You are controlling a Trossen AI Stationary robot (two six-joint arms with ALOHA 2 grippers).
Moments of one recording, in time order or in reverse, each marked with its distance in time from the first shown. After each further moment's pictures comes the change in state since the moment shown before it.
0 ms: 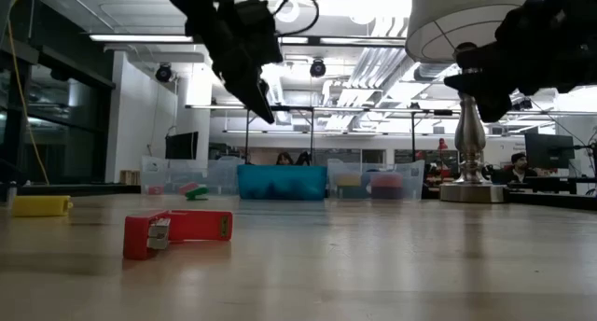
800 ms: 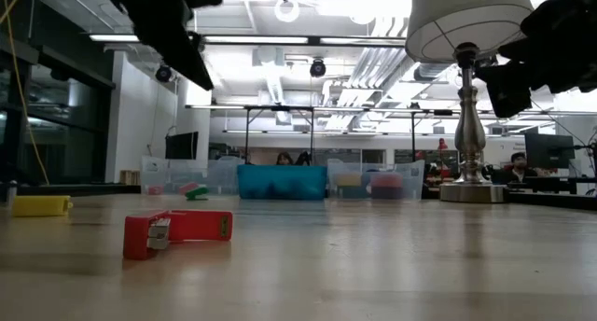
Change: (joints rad) left arm -0.585 -0.394 -0.352 0.046 -0.427 -0.634; right arm 0.000 -0.406 0.000 -0.427 -0.172 -0.087
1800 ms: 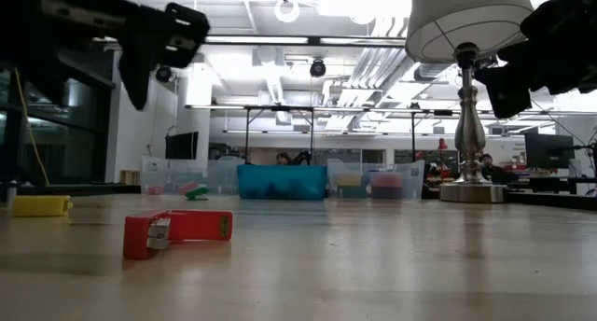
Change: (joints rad) left arm -0.359 0.261 -0.020 0.226 0.199 0.418; right arm 0.000 0.009 0.000 -0.007 0.007 -0.018
